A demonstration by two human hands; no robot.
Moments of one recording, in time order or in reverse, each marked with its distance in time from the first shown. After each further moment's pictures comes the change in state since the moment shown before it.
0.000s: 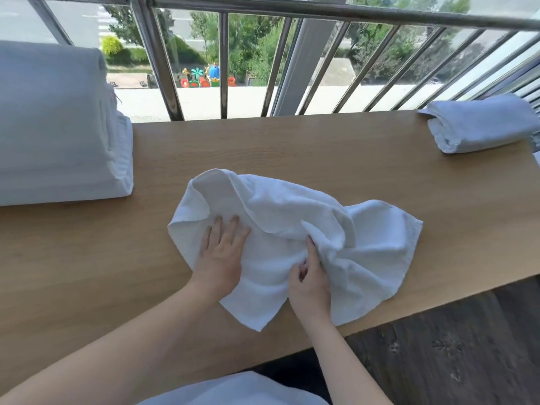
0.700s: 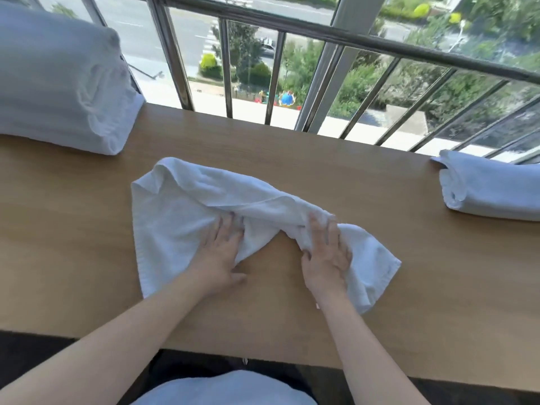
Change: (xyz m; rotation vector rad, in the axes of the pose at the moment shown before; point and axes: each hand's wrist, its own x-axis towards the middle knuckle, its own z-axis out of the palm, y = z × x) left_hand 0.025 0.134 0.033 -0.071 -0.012 -0.250; right_hand 0.140 0.035 -0.144 -0.766 -0.108 -0.436
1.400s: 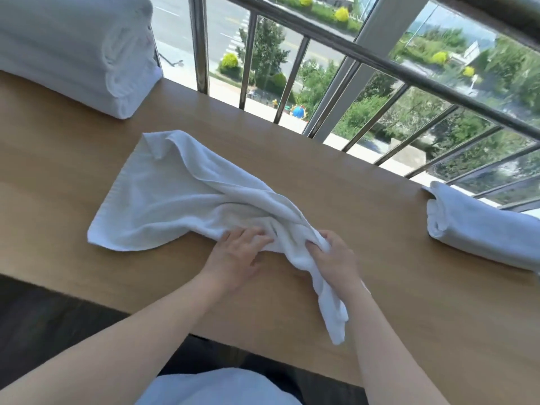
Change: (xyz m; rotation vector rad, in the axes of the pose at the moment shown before) left_hand -0.014 0.075 0.027 -0.195 0.310 0.100; right_hand 0.015 0.047 -0.057 0.556 -0.248 0.102
